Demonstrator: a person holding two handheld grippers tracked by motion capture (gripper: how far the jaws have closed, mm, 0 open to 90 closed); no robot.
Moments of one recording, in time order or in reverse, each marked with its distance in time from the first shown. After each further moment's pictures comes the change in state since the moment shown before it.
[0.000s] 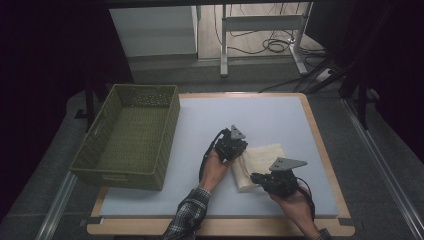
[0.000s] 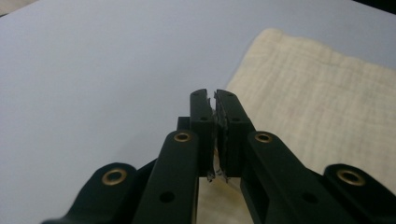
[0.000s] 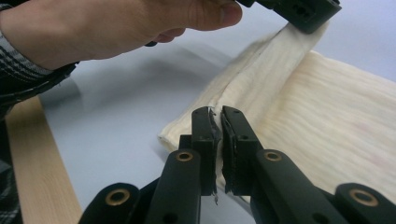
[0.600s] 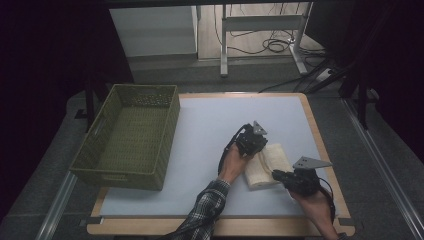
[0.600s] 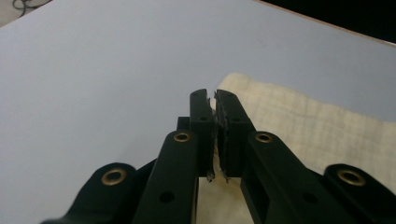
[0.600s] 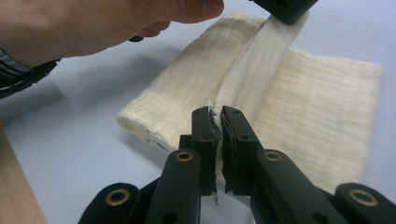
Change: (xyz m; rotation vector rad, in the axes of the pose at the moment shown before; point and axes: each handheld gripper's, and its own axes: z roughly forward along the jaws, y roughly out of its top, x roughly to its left) left arm -0.021 0.037 0.044 -0.017 -0.062 0.054; right arm -0.037 -0.022 -0.037 -0.015 -0.107 0.068
